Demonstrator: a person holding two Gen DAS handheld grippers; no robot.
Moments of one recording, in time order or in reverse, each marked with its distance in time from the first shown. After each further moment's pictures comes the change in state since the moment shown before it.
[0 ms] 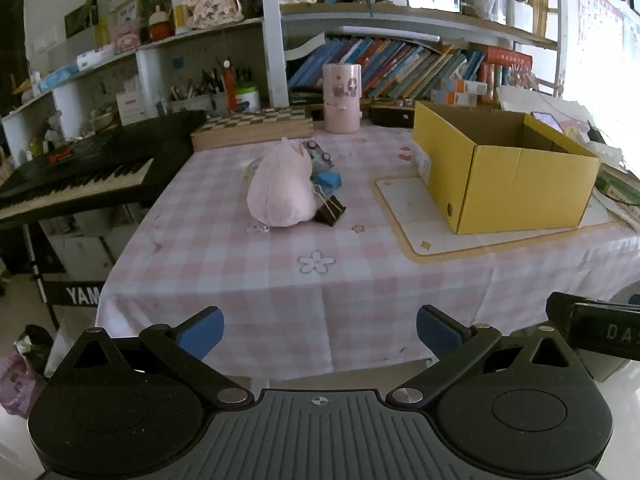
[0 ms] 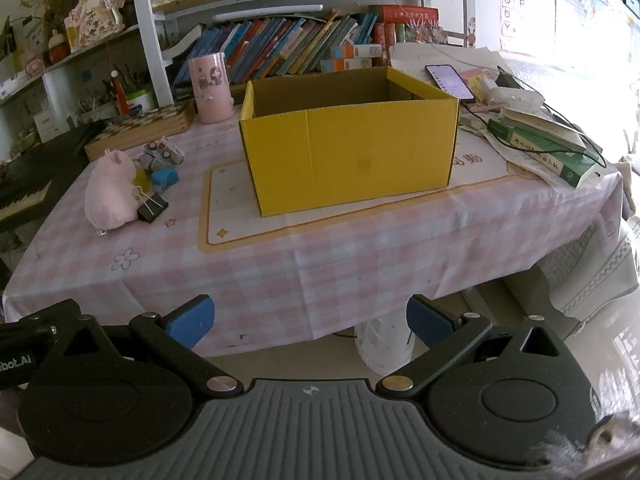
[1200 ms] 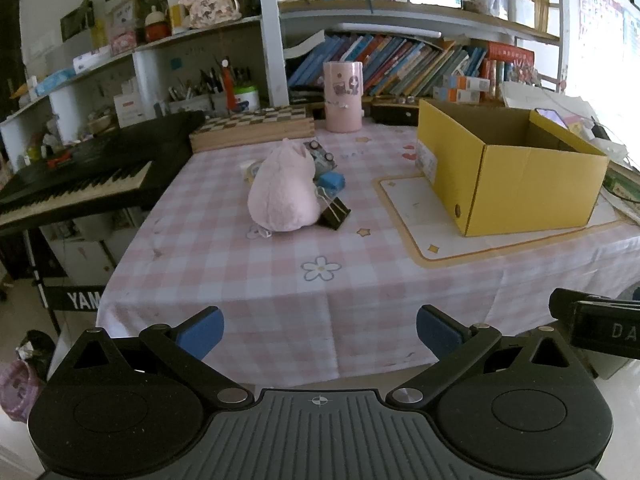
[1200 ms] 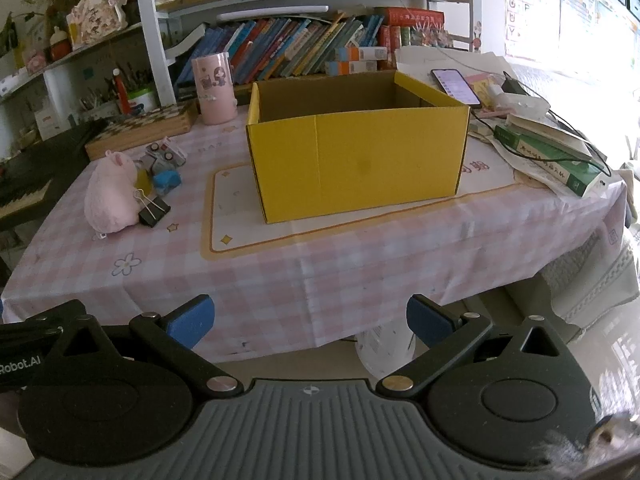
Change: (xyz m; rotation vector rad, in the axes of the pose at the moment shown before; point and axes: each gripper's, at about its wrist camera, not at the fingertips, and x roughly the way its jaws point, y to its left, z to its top) left arm 0.009 0.001 0.008 0.007 0.008 0.006; right arm 0.004 0.003 0.006 -0.012 0.000 0.003
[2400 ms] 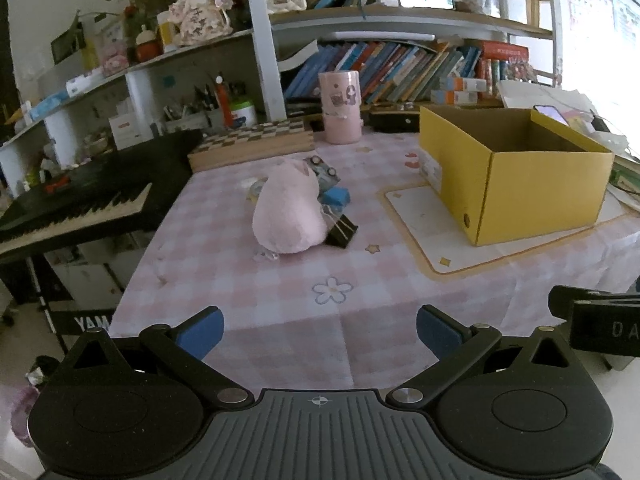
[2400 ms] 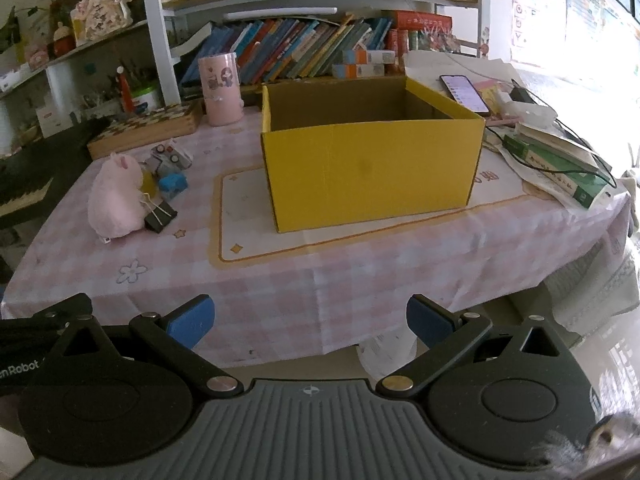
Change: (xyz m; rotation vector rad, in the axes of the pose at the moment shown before) left arm 0.010 0.005 0.010 0.063 -0.033 0.020; right arm 0.007 0.016 0.009 -0.029 -0.002 0.001
